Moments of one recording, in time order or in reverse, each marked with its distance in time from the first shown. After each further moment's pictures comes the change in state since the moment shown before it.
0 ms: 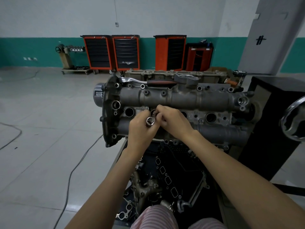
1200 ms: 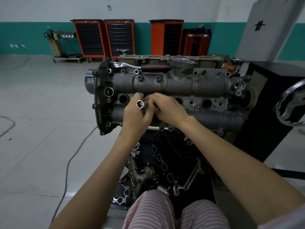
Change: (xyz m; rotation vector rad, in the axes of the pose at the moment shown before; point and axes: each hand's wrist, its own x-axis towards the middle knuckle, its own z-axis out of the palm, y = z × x) left_hand 0.000 0.001 -0.001 0.019 -0.026 -0.034; right_hand -0.001 0.004 0.005 -0.003 -0.065 -0.024
